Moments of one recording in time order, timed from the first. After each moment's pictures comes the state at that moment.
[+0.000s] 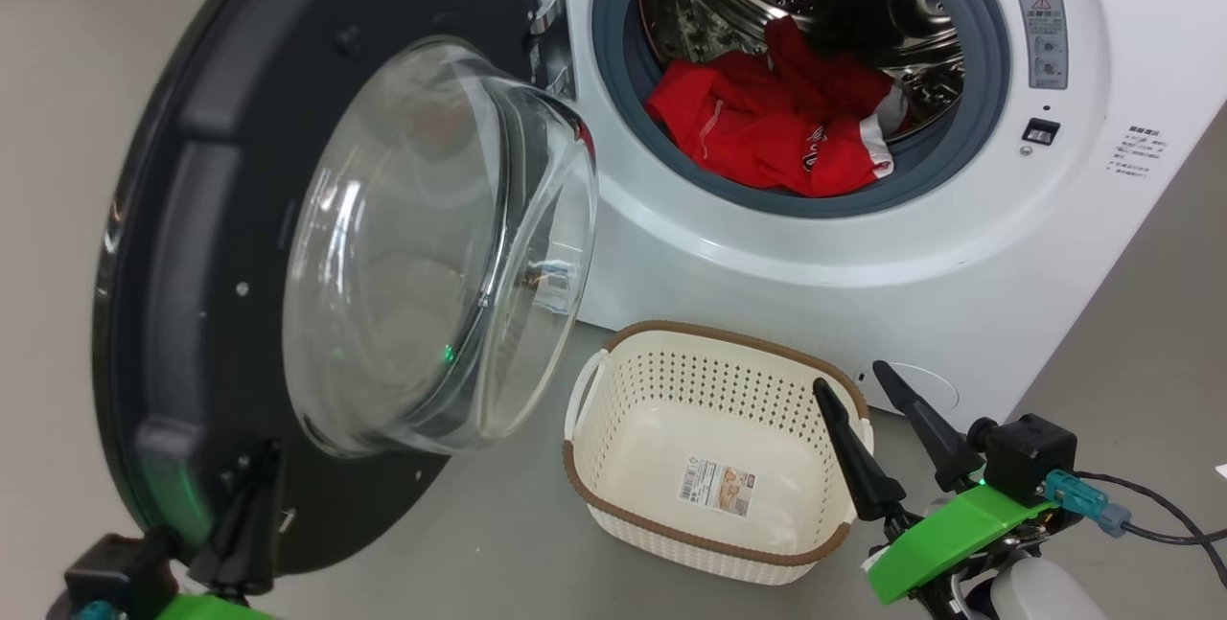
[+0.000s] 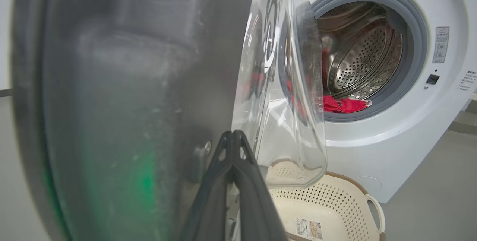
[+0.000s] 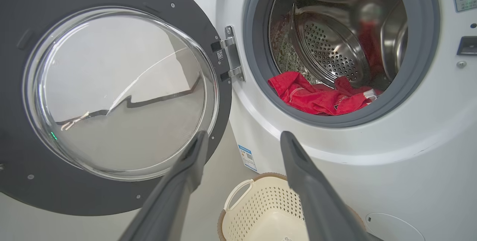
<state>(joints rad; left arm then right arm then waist) -0.03 0.30 -0.25 0.13 -0.52 -0.04 -0.23 -0.20 -0.17 0.25 0.30 0.42 0.13 -0.25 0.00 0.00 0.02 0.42</state>
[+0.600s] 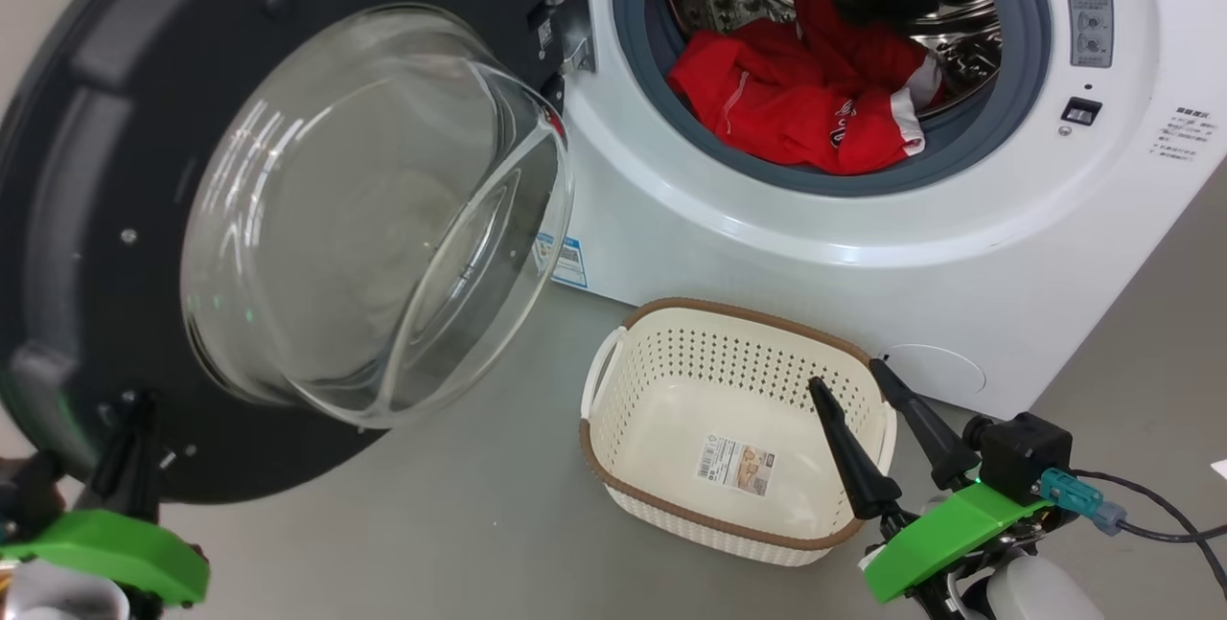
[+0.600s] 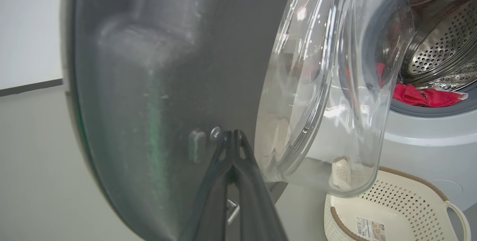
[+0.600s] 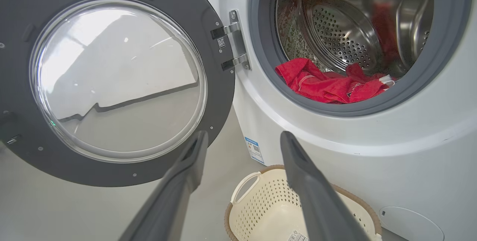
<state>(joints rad) -0.21 0.38 -0.19 0.38 -0.56 -0.05 -0.18 -0.20 -0.16 0.25 0.31 0.41 0.13 -0.25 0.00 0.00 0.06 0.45</state>
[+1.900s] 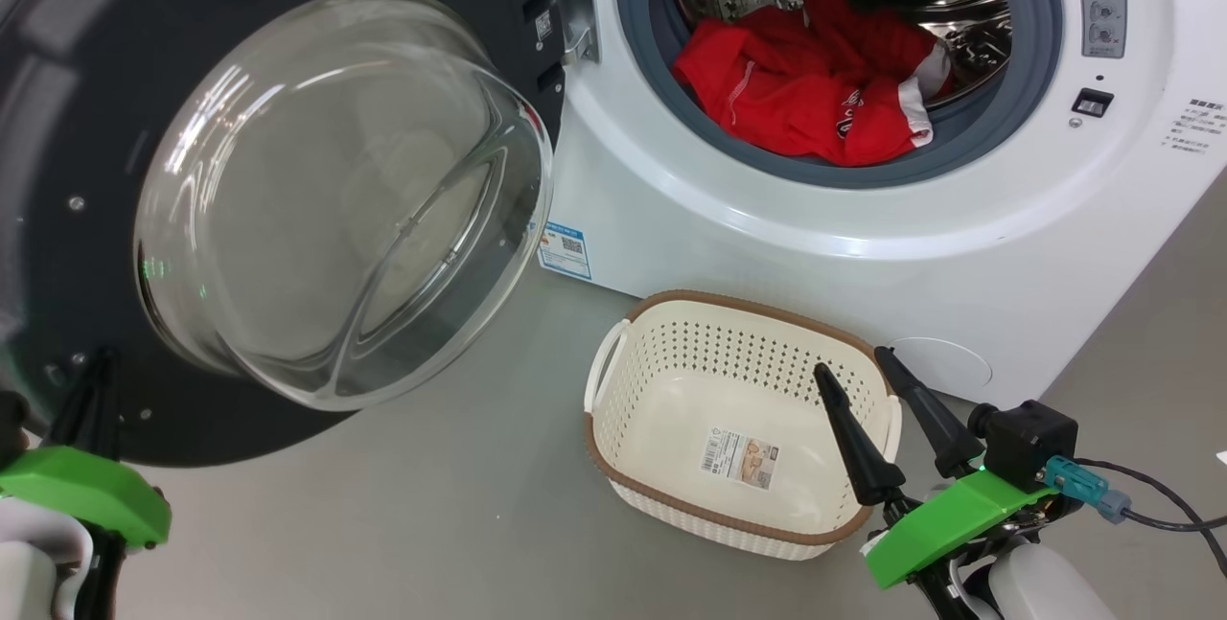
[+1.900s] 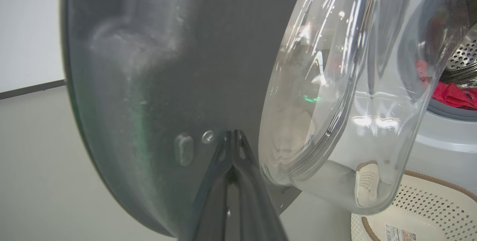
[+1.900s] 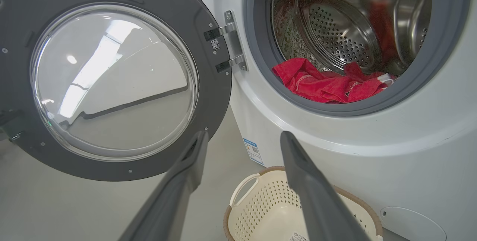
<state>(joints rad) -0.47 0.41 -0.26 0.75 -0.57 -0.13 -0.24 -0.23 -0.15 0.24 0.32 0.42 0.13 -0.25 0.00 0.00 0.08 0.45</state>
